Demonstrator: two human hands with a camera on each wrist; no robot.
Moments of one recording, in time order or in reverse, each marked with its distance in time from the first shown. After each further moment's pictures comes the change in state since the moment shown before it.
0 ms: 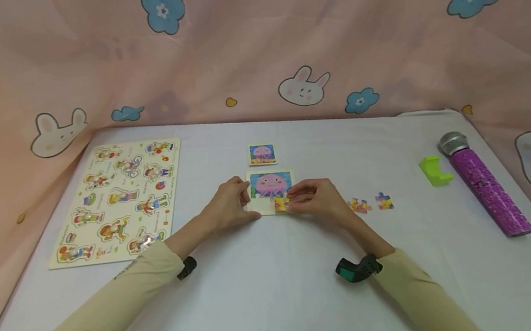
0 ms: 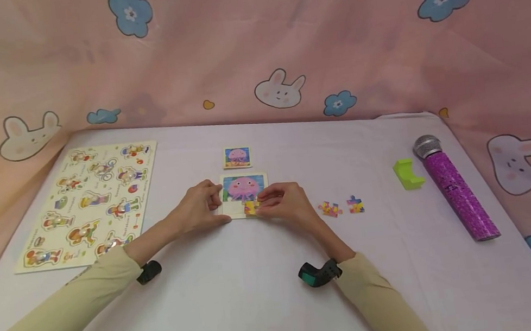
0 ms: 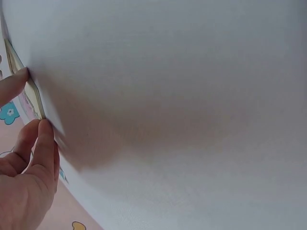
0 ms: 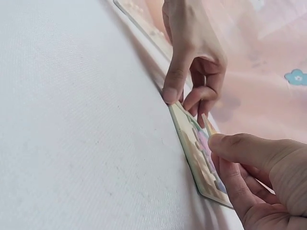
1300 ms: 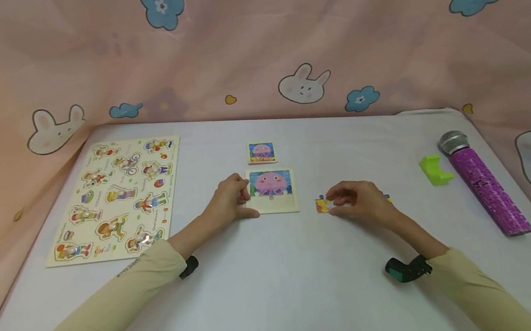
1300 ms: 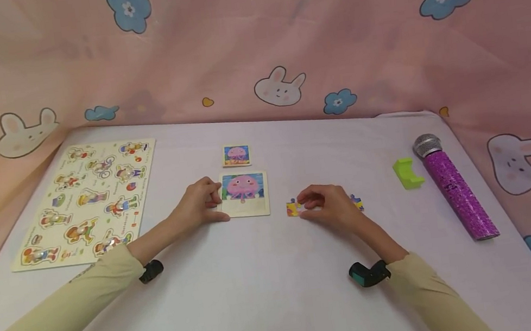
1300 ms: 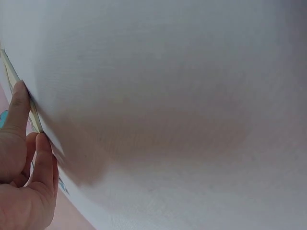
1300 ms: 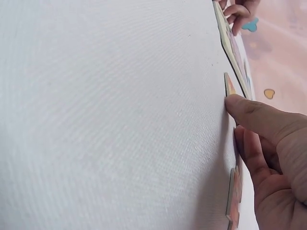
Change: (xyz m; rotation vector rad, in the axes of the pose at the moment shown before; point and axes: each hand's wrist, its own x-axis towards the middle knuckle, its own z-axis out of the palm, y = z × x) left_hand 0.001 0.000 0.005 -0.069 0.071 -0.013; right_hand -0.034 0.033 -0.066 -0.332 -0.001 -0.119
